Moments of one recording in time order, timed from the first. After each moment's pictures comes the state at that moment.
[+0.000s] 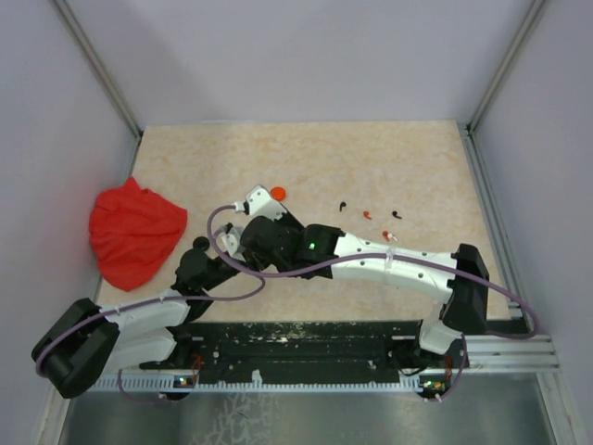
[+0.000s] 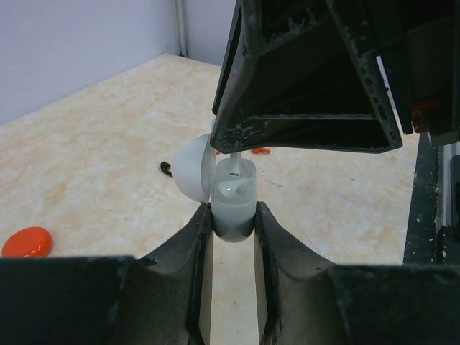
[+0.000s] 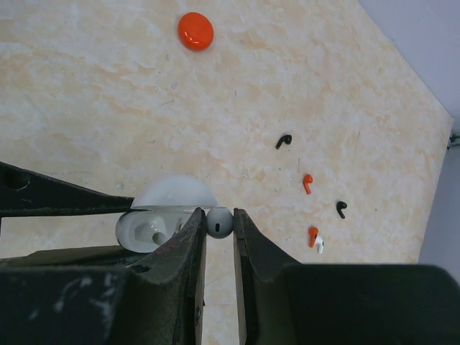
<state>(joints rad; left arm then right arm) -0.71 1.10 0.20 1.10 0.34 -0.08 1.27 1.61 1.50 -0.75 0.86 0.16</state>
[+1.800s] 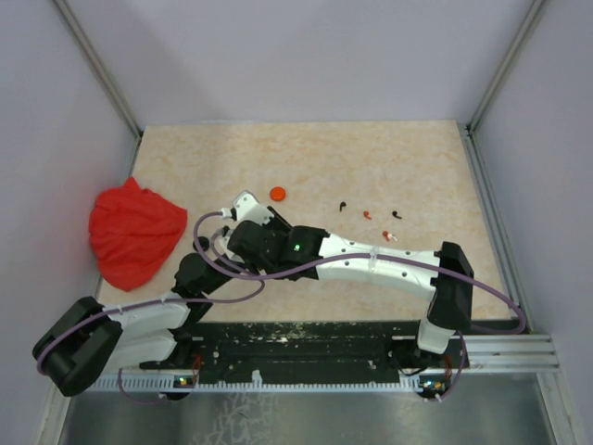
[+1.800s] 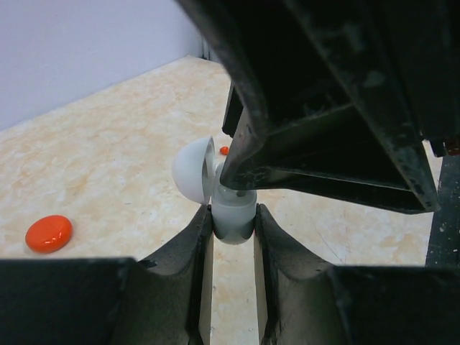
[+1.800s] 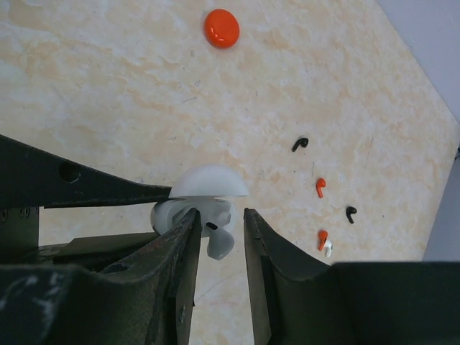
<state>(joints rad) -0.72 1.11 0.16 1.15 0.26 -0.07 1.30 1.70 1.59 -0.79 0.84 0.16</state>
